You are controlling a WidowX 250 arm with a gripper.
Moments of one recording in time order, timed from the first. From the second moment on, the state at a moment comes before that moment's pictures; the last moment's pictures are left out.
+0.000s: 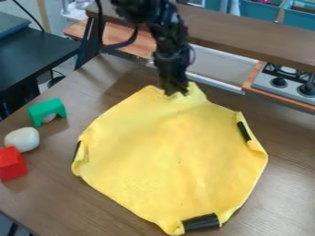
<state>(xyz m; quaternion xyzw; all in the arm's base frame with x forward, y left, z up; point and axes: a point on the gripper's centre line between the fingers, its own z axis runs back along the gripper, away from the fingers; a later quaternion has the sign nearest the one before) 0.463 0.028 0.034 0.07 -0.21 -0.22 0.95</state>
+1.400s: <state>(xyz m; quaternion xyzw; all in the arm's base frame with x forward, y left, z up) 0.329 -0.109 0.027 0.09 -0.25 -0.40 0.88</state>
